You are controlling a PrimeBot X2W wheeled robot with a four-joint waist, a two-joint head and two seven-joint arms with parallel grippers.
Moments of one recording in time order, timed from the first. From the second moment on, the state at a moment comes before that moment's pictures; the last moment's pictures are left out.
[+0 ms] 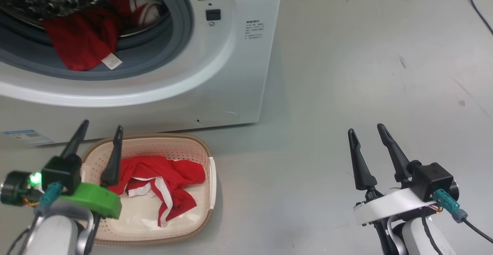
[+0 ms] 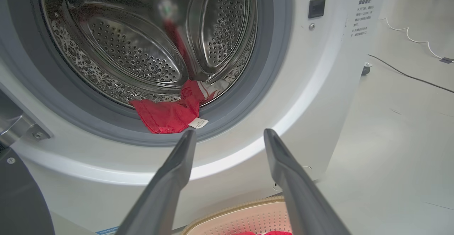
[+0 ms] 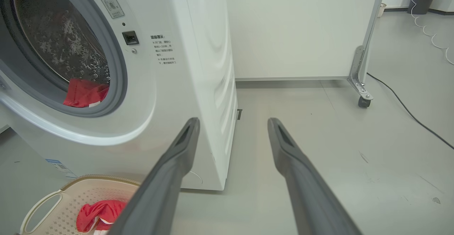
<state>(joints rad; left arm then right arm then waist) -0.17 0.20 -0.14 0.22 -0.23 -0.08 -0.20 -0.04 -0.04 0.17 0.11 0.27 0.08 -0.26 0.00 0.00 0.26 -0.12</state>
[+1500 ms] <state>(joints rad) -0.87 0.48 -0.06 0.57 -0.12 -0.03 0.32 -0.20 -0.04 0.37 0.07 0.42 0.04 -0.26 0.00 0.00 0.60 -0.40</state>
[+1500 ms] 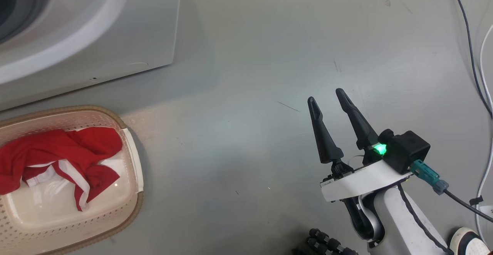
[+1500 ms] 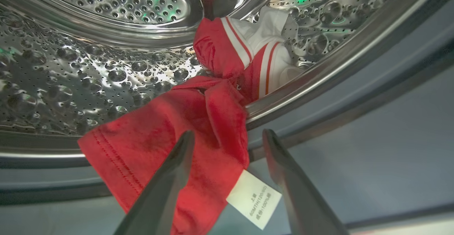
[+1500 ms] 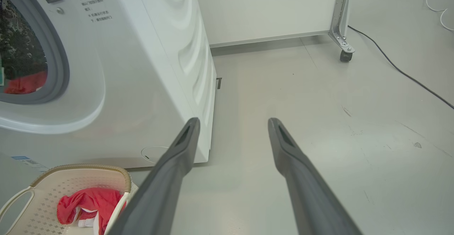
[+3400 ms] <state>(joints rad) -1.09 0.46 -0.07 0.83 -0.08 0.03 0.29 -0.28 -0.04 0.39 0.08 0.44 0.00 -0.26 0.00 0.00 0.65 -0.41</state>
